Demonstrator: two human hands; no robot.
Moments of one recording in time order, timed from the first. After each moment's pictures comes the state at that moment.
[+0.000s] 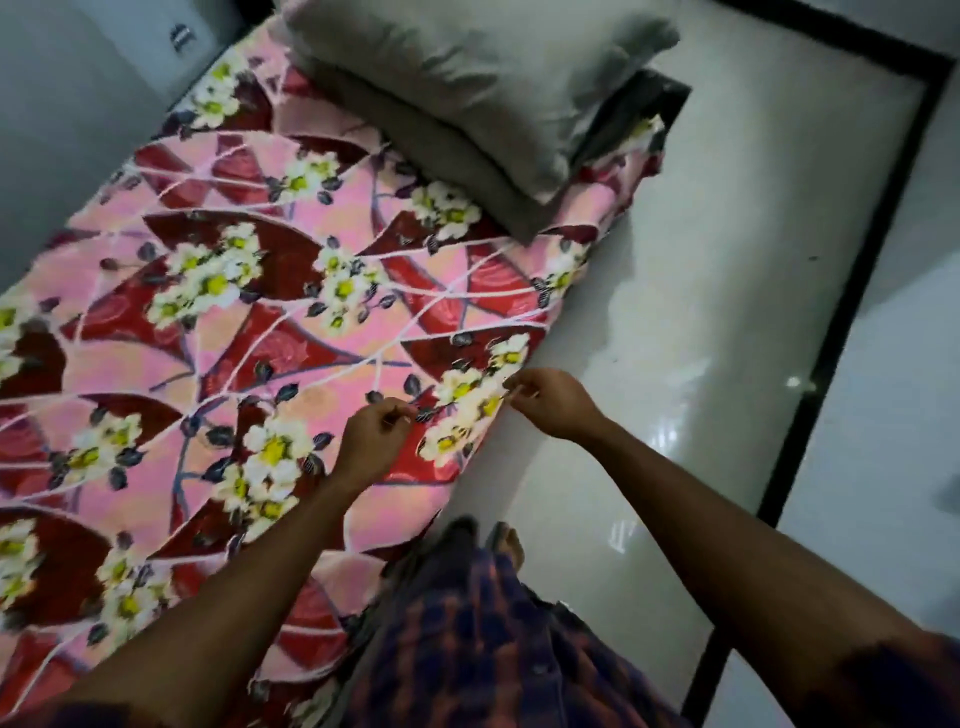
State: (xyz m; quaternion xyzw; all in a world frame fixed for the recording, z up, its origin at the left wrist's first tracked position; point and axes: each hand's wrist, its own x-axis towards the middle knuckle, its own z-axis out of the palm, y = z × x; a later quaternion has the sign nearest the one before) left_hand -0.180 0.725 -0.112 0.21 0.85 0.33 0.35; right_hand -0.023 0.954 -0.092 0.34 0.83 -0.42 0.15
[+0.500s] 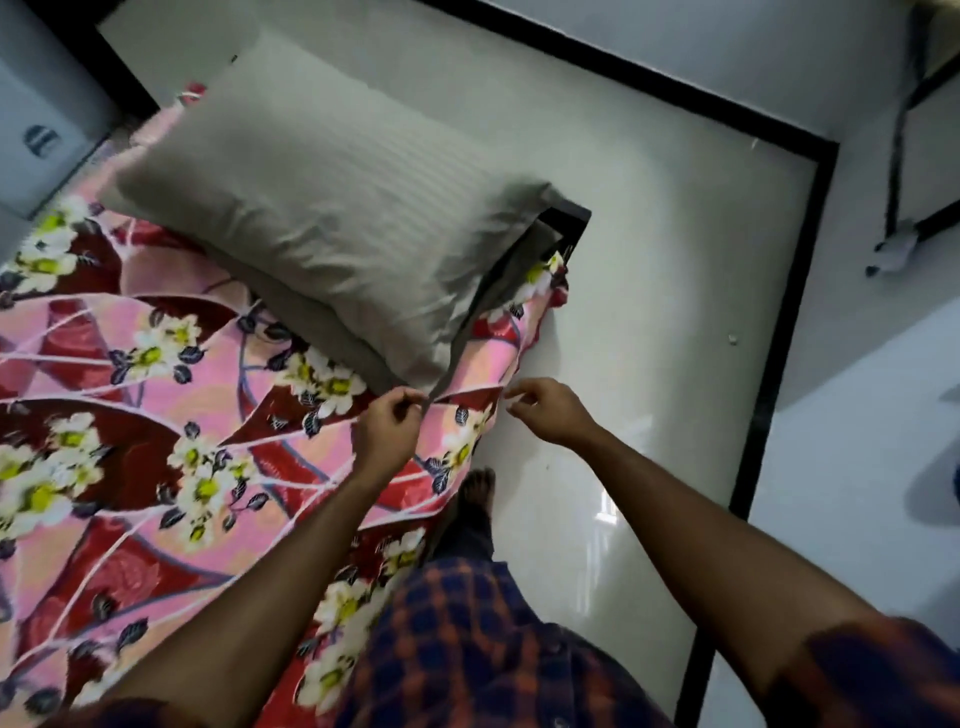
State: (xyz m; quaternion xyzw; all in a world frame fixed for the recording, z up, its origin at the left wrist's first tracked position) left_hand -0.266 1.104 -0.129 0.22 0.83 0.40 0.31; right_hand -0.099 1.288 -0.087 0.42 0.79 -0.43 0.13
